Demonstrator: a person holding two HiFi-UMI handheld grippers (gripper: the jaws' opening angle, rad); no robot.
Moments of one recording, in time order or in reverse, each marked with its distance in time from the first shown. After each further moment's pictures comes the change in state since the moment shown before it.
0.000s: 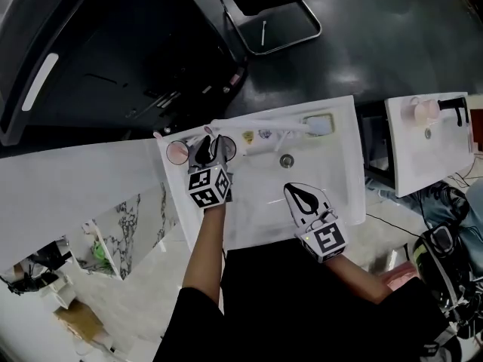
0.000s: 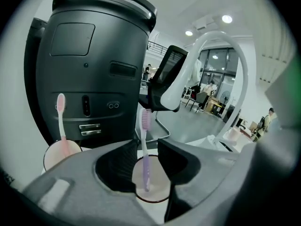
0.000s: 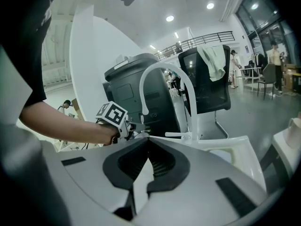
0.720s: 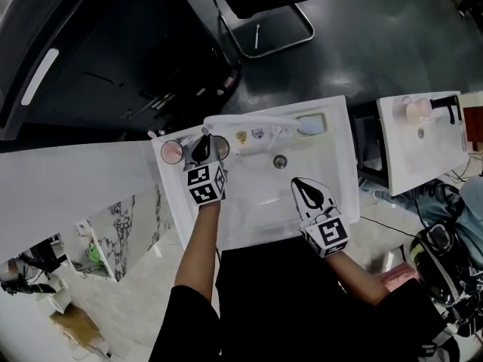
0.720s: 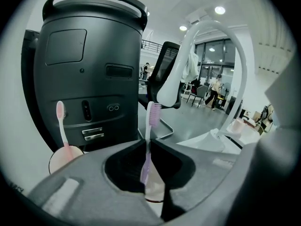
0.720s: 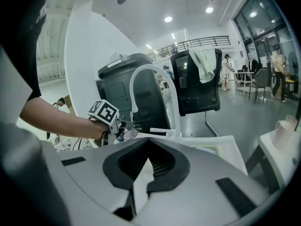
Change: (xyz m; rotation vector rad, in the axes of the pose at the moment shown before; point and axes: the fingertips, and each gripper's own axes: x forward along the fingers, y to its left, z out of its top) left arm 0.001 -0.001 0.000 0.083 0.011 0.044; right arm -0.021 -0.032 -0.009 -0.023 0.012 -0.090
